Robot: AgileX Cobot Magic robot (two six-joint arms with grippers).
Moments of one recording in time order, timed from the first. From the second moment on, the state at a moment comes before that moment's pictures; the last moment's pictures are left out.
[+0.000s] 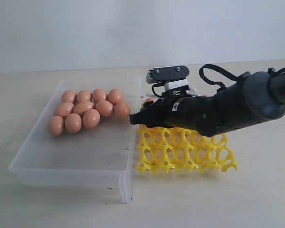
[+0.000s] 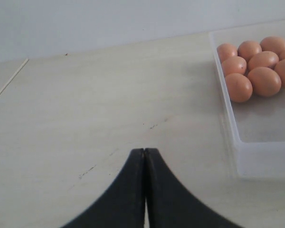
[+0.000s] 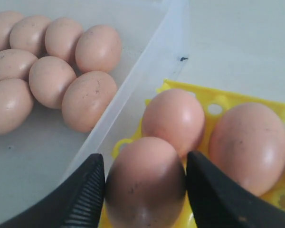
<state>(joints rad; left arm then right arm) 0.04 0.00 0.00 0.10 0.39 0.03 0.59 1.97 -0.97 0.25 -0.27 -0.01</state>
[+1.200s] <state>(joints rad) 0.04 0.00 0.00 0.10 0.39 0.03 0.73 2.38 -2.09 0.12 0.86 0.13</state>
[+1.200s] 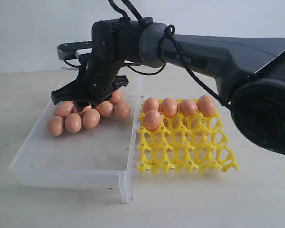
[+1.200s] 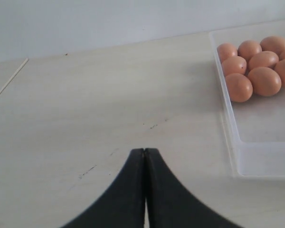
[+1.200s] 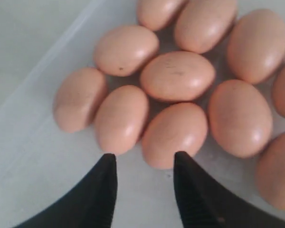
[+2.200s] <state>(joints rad) 0.04 0.00 0.00 0.10 0.39 0.03 0.71 2.52 -2.11 0.18 0.70 0.35</state>
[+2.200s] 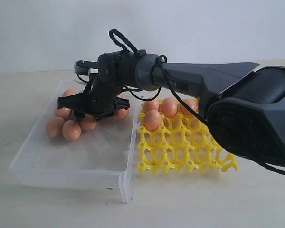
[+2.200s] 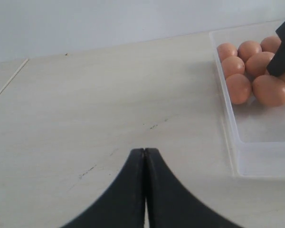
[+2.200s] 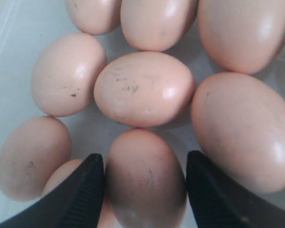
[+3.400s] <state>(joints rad) 0.04 0.00 0.00 0.10 0.39 0.03 0.74 2.06 -1.58 0.16 0.30 0.06</state>
